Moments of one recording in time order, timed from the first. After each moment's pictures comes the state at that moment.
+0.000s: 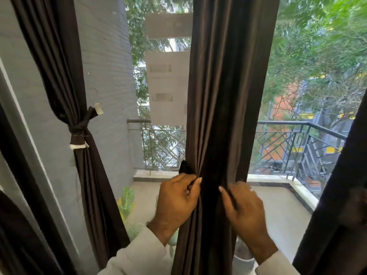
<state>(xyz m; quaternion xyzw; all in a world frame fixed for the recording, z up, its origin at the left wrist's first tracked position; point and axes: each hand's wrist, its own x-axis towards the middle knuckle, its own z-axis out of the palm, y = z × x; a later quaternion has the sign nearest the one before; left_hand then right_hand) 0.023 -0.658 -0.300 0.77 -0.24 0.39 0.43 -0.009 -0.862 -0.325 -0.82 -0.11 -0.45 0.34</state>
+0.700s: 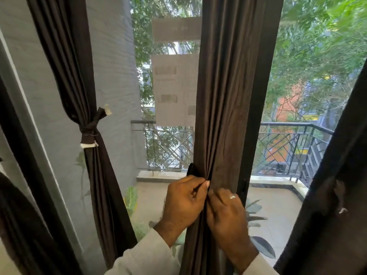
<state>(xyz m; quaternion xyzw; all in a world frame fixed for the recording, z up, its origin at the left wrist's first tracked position) 0.011 -0.662 -0.299 0.76 -0.27 0.36 0.47 -0.014 -0.816 -0.348 -0.85 -0.16 -0.45 0.20</state>
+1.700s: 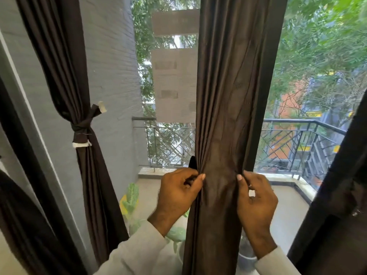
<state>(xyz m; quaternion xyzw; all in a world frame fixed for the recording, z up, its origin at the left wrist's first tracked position) 0.032 -0.650 -0.296 0.76 -0.24 0.33 0.51 -0.010 -0.850 -0.314 -0.73 0.01 -0.51 0.45</state>
